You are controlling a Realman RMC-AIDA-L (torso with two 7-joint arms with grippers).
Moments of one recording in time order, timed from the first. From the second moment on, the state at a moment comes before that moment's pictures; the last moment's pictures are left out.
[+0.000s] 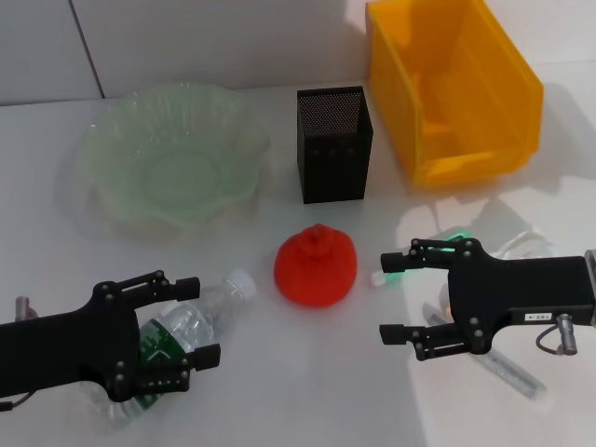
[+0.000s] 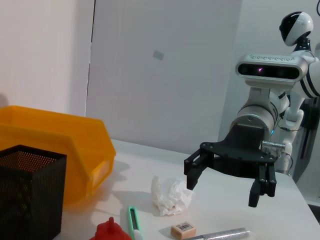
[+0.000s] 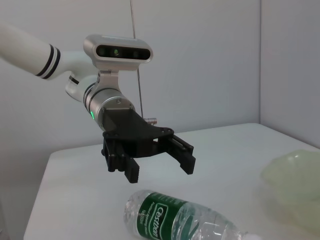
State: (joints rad) left arm -0.38 -2.04 0.88 0.59 1.82 1.74 -1.10; right arm 0.45 2.07 -0.68 -0.64 -2.03 -1.76 1.04
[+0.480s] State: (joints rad) left arm -0.36 -2.05 0.82 0.60 1.81 1.73 -1.07; right arm 0.39 2.07 -0.54 -0.69 -1.99 -1.78 1.06
